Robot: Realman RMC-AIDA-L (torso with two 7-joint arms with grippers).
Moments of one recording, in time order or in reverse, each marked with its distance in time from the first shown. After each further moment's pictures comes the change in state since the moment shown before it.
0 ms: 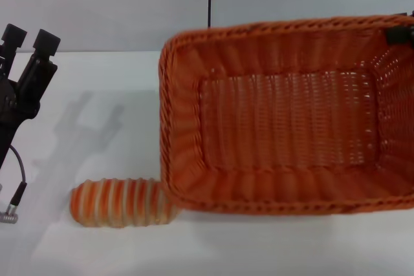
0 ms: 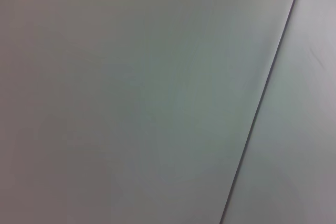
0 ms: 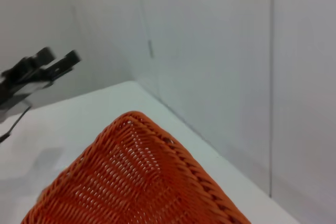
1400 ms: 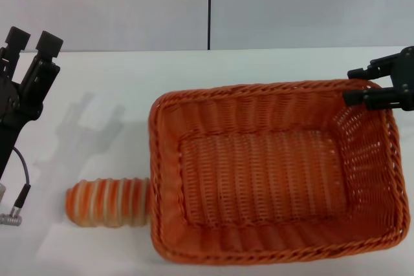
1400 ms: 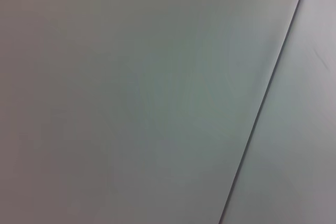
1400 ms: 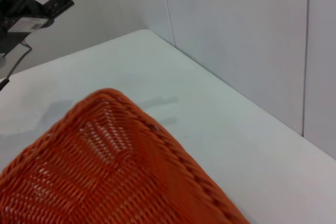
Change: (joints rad) left arm 0.005 0.000 0.000 -0.022 0.003 -0.009 0.000; right arm 0.018 0.038 -0.114 0.213 -0.086 -0.142 -0.114
